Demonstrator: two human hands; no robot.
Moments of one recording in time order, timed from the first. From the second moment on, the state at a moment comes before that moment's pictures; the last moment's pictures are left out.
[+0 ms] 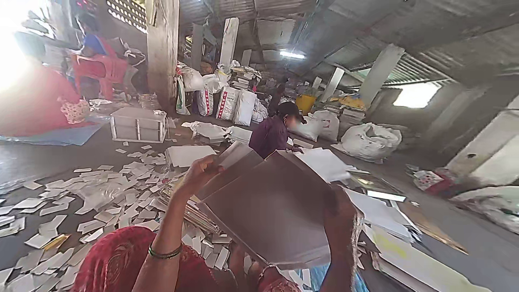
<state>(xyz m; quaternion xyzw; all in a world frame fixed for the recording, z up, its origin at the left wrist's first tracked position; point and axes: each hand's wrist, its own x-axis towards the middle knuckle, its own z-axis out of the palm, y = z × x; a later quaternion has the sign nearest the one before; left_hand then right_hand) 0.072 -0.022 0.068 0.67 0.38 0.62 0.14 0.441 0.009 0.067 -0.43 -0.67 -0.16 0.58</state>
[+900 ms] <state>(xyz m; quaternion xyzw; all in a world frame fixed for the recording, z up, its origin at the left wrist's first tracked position) 0.061 -0.027 0.060 0.61 0.39 0.69 -0.04 0.476 0.009 0.070 -0.40 -0.73 -0.12 0.53</state>
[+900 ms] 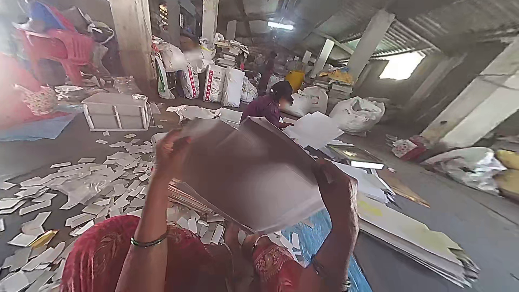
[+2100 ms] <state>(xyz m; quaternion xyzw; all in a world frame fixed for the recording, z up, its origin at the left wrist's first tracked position) 0.186 -0.081 0.093 0.77 0.25 0.55 -0.21 0.419 -0.097 0.121 -0.20 -0.75 -0.28 0.57</state>
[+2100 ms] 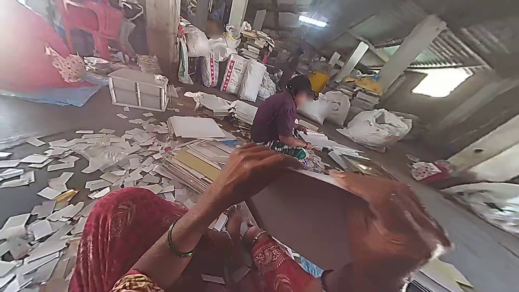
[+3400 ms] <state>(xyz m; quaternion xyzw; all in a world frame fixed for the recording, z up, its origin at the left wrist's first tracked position) 0.149 -0.017 0.041 0.63 0.43 0.64 0.03 0.486 -0.062 0.099 -0.31 -0.45 -0.06 0.83</state>
